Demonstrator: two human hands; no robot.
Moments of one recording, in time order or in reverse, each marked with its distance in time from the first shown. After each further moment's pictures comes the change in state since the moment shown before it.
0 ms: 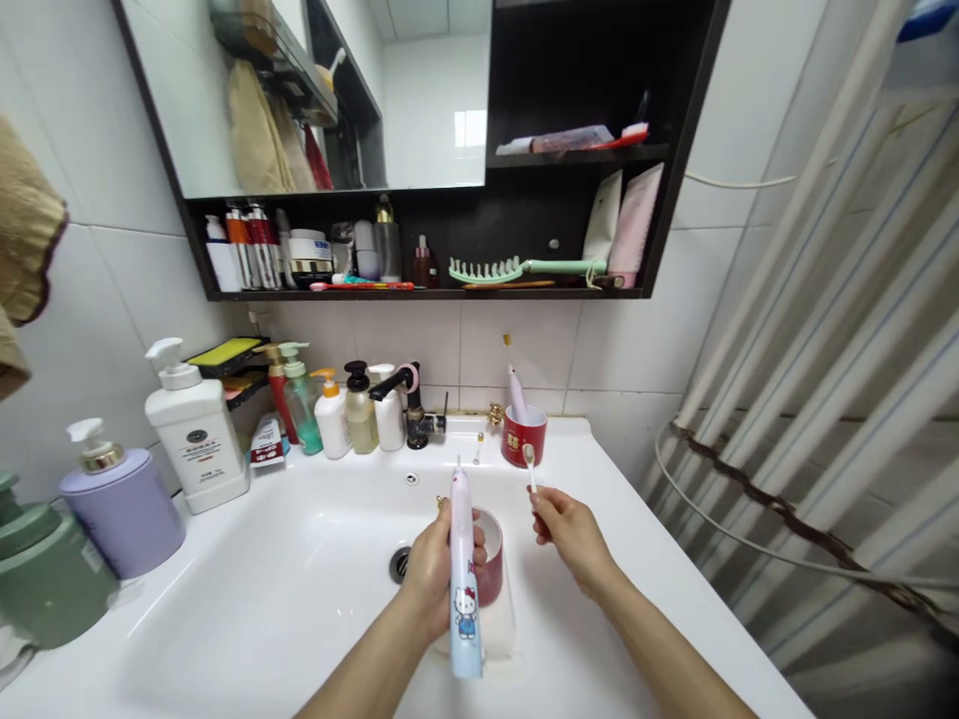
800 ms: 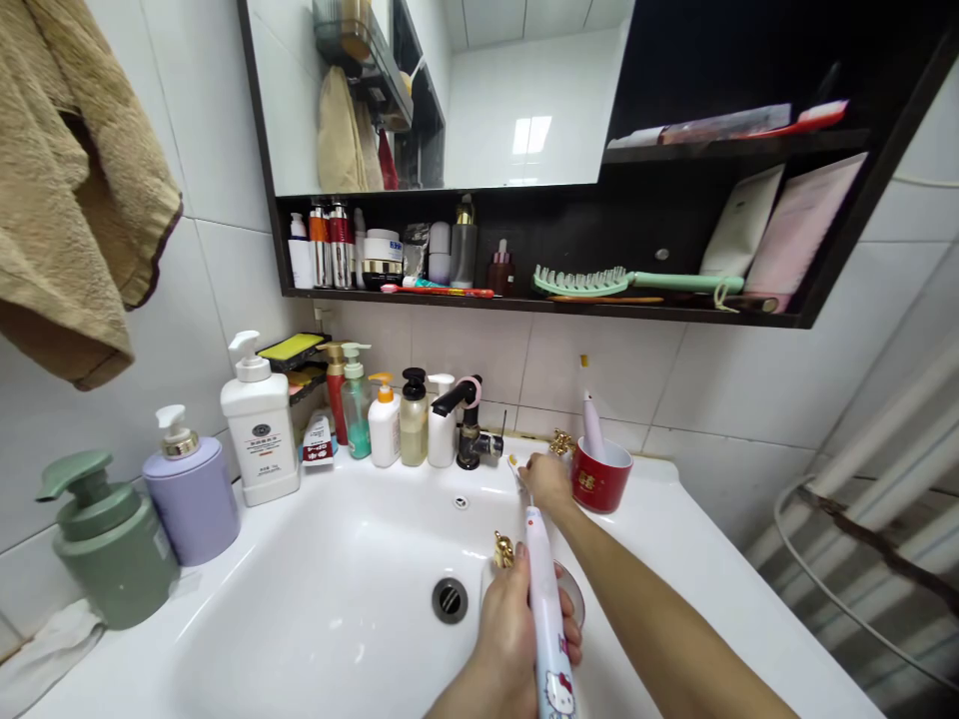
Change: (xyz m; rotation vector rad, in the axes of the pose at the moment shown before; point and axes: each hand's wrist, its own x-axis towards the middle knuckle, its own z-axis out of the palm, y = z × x) left_hand 0.011 0.009 -0.006 -0.067 0.042 -0.049; right_hand 0.131 -0.006 0.097 -0.861 -0.028 0.028
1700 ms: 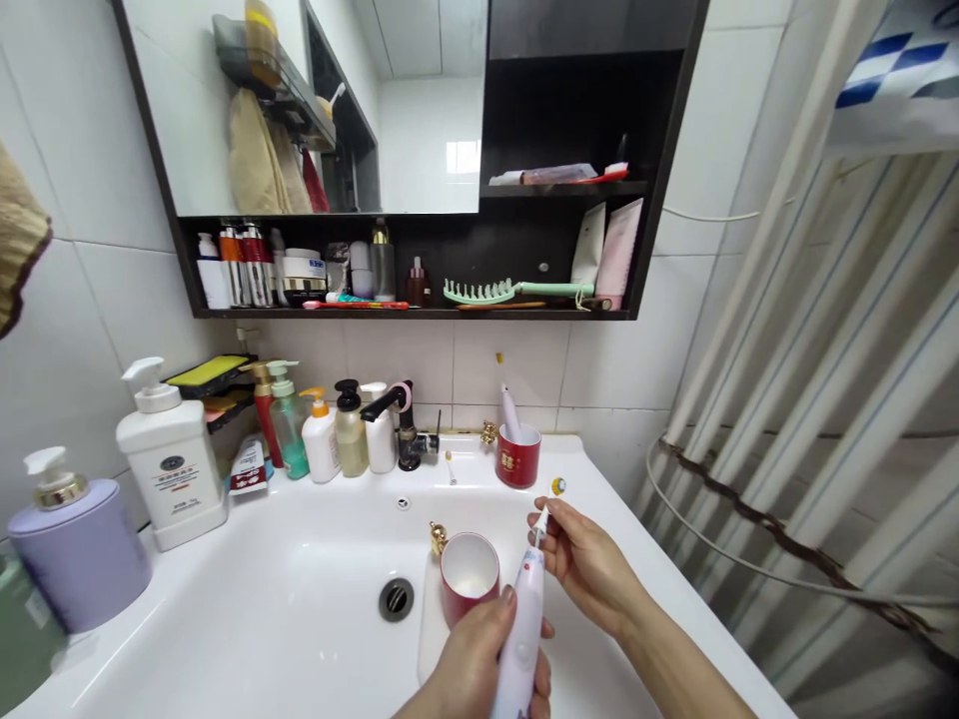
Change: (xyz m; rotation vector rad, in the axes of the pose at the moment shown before) left_hand -0.025 -0.039 0.007 0.352 -0.375 -0.090; right_hand -0.152 0.058 -0.082 1.549 -0.237 0.043
